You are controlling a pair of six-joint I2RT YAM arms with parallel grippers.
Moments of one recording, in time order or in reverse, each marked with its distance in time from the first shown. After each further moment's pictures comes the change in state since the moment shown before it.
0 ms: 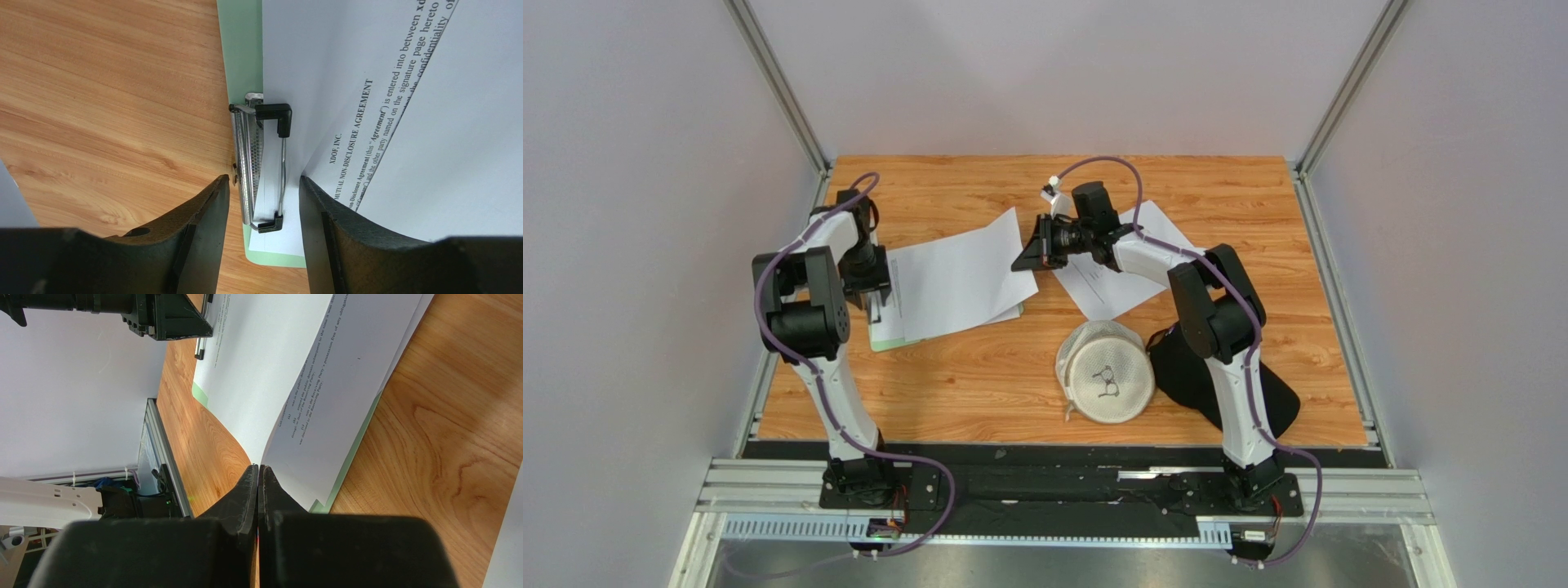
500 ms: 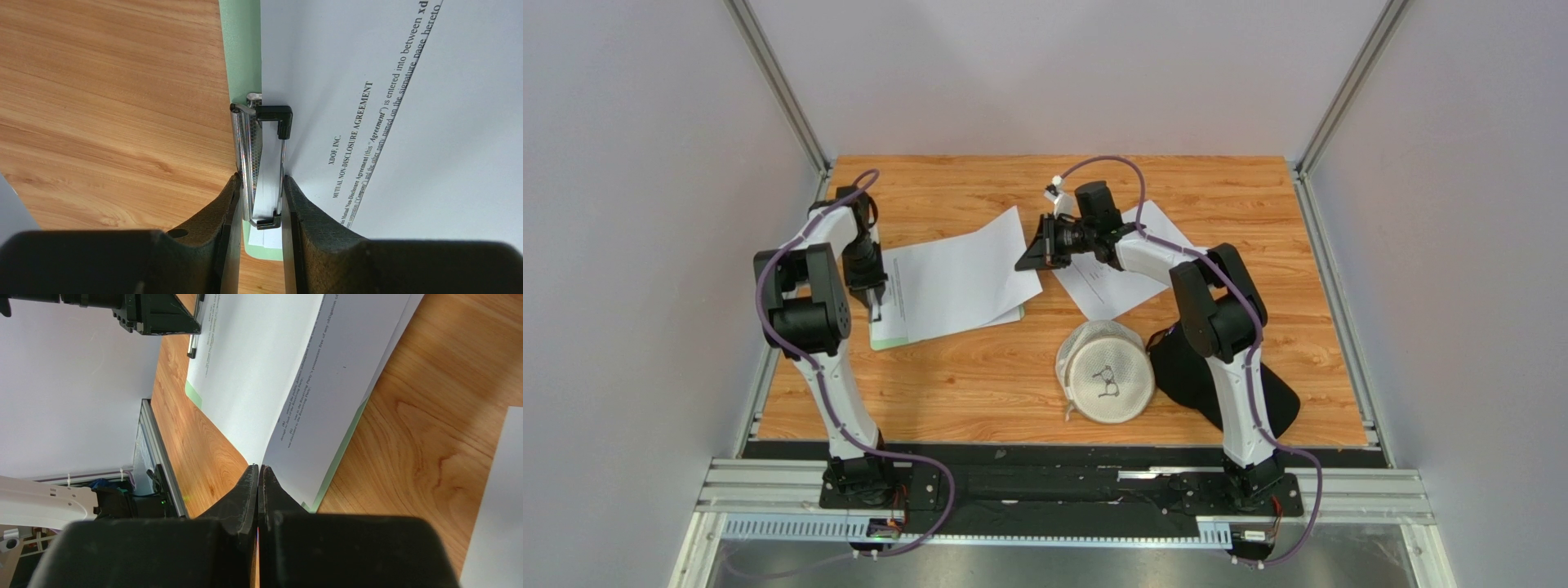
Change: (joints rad) left arm -0.005 0.040 0.064 -0.058 0.046 0.026; right arm -0.013 0.000 0.000 -0.017 0.002 -0.019
